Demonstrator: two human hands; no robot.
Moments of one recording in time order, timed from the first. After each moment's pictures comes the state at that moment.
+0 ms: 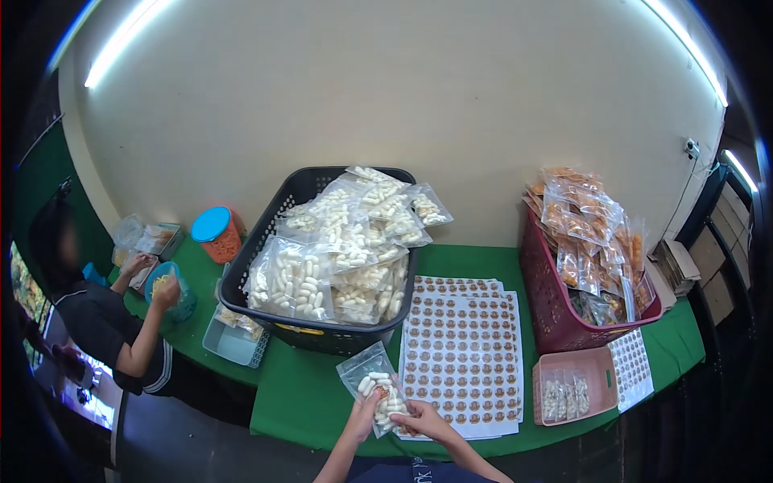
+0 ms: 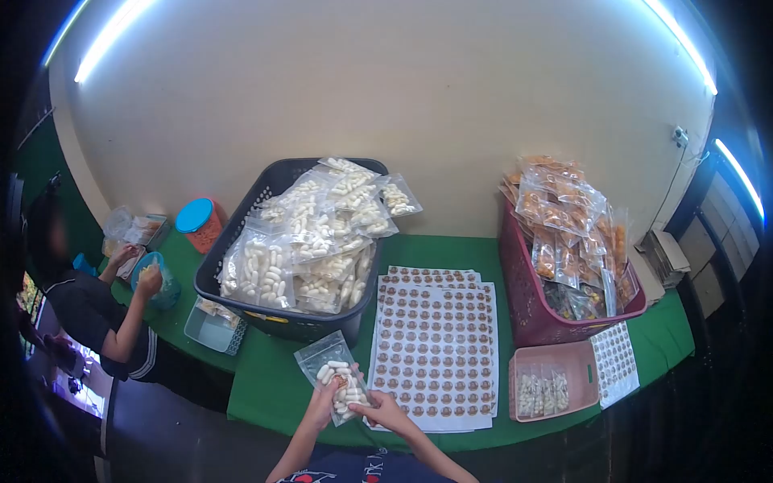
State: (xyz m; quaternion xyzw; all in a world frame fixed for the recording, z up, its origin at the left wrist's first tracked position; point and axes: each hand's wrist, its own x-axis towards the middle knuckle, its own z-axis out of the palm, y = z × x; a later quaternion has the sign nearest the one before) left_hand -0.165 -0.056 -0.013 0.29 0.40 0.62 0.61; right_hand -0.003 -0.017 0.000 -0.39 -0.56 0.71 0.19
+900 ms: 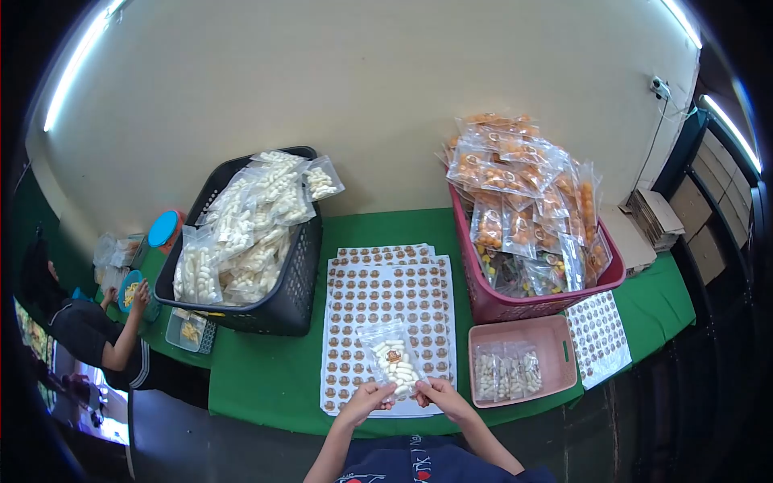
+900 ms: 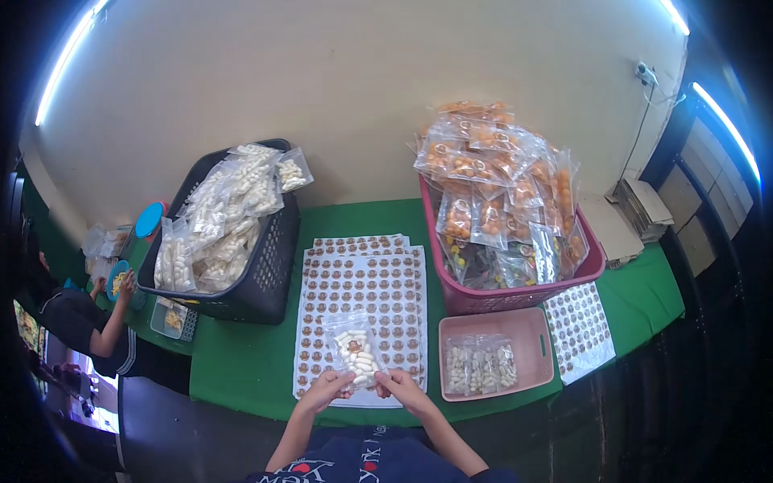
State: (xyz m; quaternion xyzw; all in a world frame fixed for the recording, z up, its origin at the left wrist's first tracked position) left_hand 0.036 -0.023 0.012 0.30 0.52 0.36 0.72; right_hand 0.232 0.007 0.004 -0.39 -0.44 0.76 0.29
